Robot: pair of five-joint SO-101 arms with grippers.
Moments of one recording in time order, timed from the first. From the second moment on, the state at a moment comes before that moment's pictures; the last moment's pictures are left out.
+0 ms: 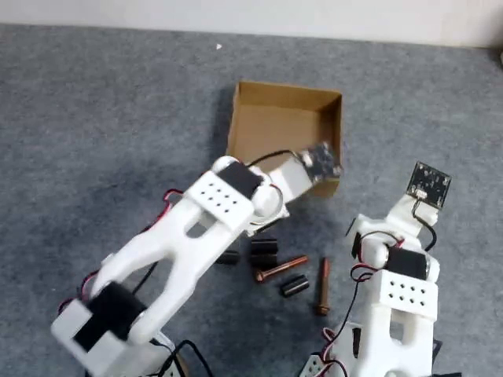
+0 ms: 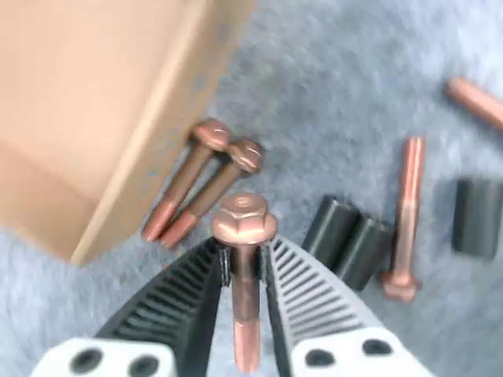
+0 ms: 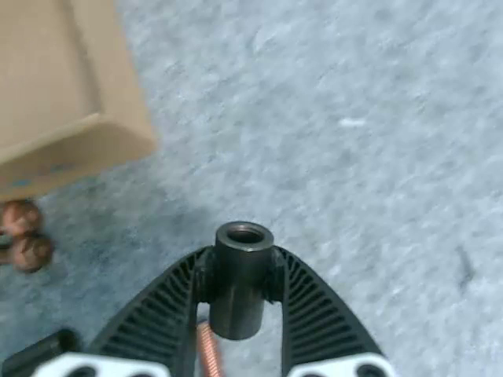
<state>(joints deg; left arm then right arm) 31.8 -2.4 17.7 65.8 -20.6 6.9 -54.0 64.0 55.2 -11.2</state>
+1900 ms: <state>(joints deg) 25.8 -99.3 76.3 35.3 27.0 -39.2 -104.2 95.7 32.6 2.8</state>
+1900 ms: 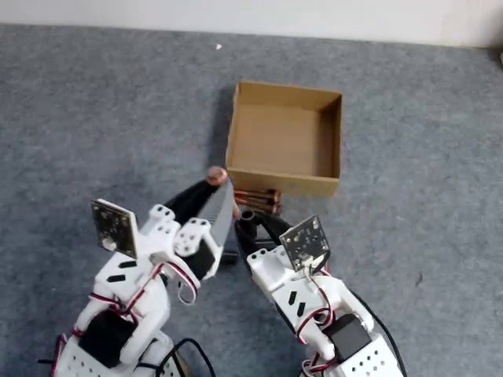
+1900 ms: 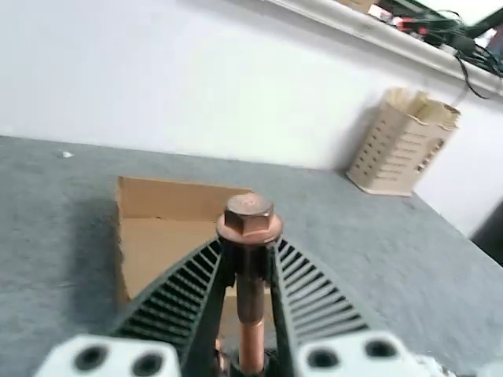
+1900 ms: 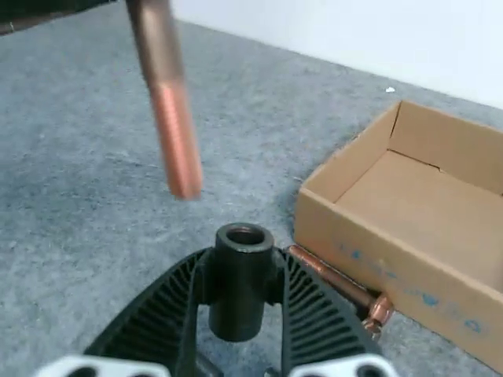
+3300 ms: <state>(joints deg) 29.2 -101.1 85.5 28.7 23.8 -39.6 -104.1 95.7 32.7 8.0</state>
